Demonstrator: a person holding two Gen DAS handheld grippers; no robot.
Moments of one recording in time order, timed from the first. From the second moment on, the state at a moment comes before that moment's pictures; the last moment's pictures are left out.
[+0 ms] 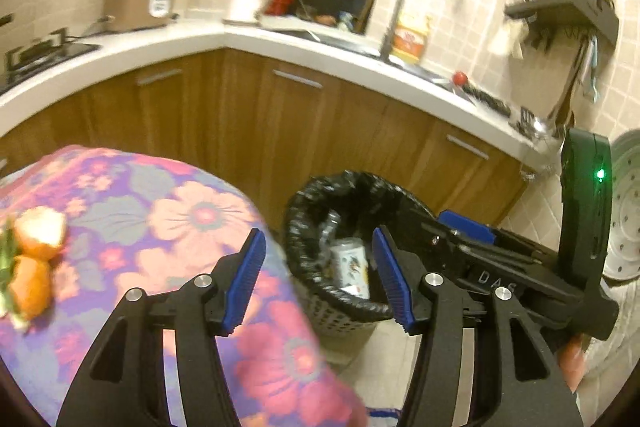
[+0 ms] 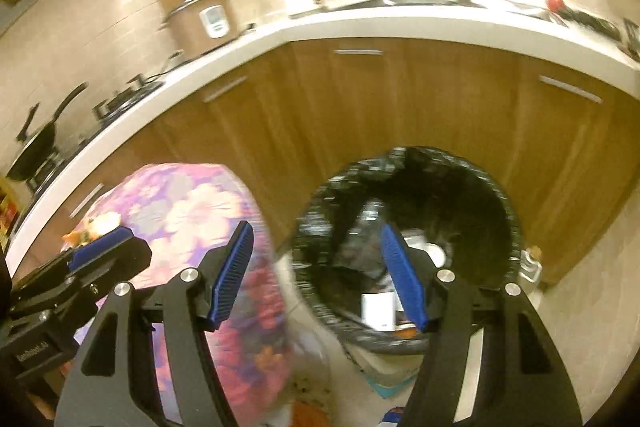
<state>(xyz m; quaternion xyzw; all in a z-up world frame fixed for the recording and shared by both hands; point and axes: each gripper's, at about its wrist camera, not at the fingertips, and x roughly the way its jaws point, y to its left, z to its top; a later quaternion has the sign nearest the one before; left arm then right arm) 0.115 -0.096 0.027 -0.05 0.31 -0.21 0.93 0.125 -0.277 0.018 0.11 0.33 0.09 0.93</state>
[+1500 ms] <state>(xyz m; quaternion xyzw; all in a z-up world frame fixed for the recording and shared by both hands) 0.120 0.235 -0.050 -0.33 0.37 0.02 0.87 0.160 0.054 -0.024 -0.02 0.40 0.28 0.87</state>
